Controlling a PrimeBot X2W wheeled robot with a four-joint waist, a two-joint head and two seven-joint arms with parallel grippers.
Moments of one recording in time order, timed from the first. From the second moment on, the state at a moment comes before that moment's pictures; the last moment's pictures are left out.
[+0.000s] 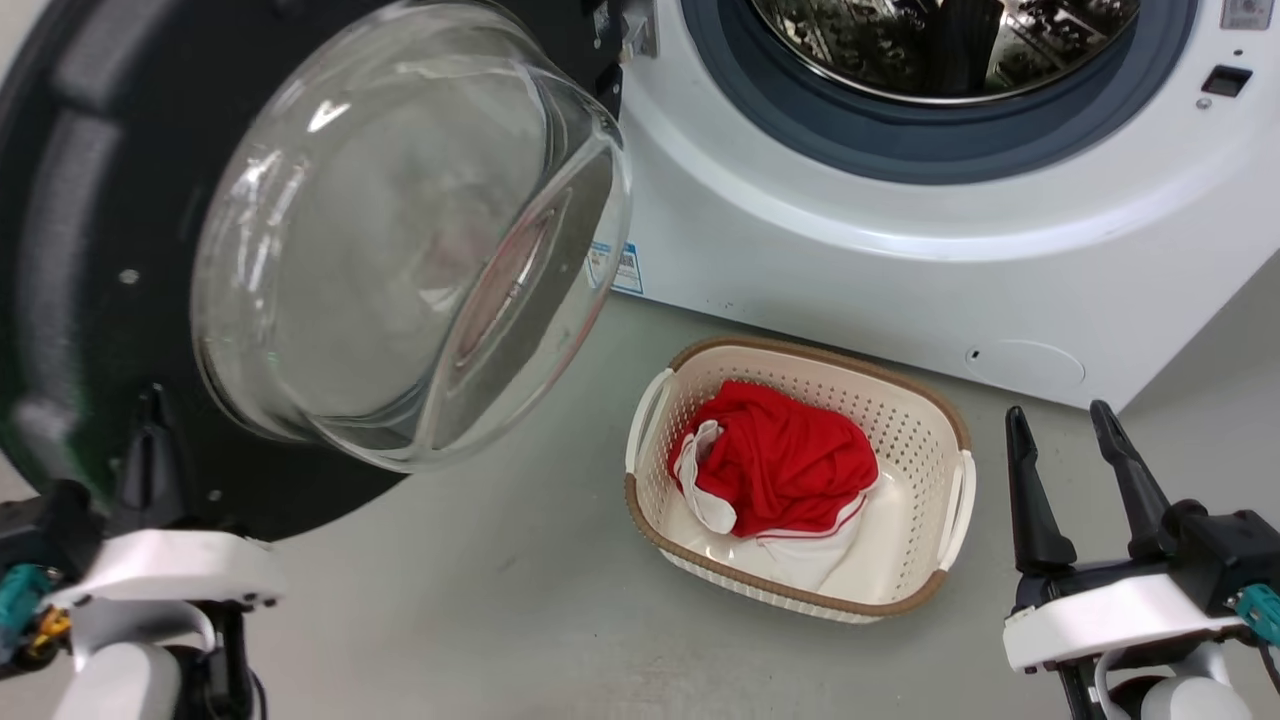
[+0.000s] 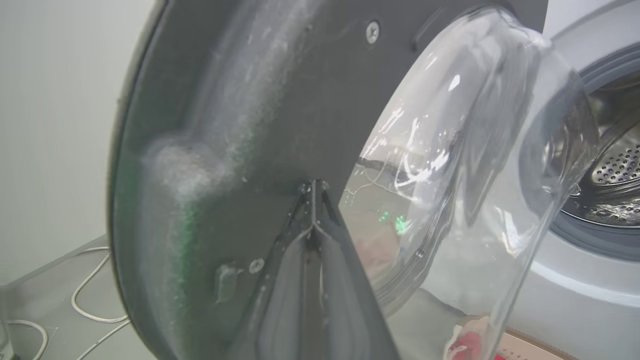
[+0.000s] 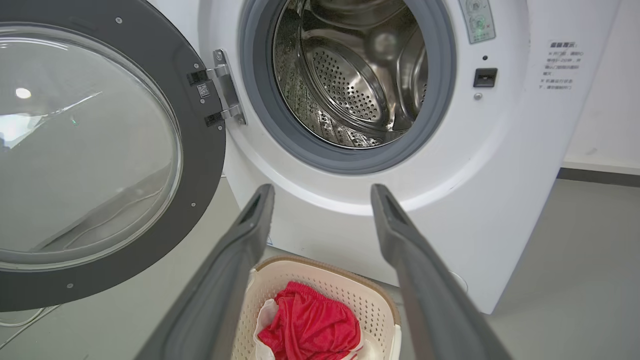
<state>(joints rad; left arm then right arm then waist) -0.11 0.38 -0.08 0.03 -0.56 0.30 -0.23 -0.03 -0.05 -0.02 -0.01 0.12 0.13 -0.17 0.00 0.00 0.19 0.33</state>
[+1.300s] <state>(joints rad) -0.02 0.33 0.04 -0.01 -0.43 0.23 -0.26 -0.04 -0.05 -0.01 0.02 0.13 0.13 -0.18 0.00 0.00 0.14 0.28</state>
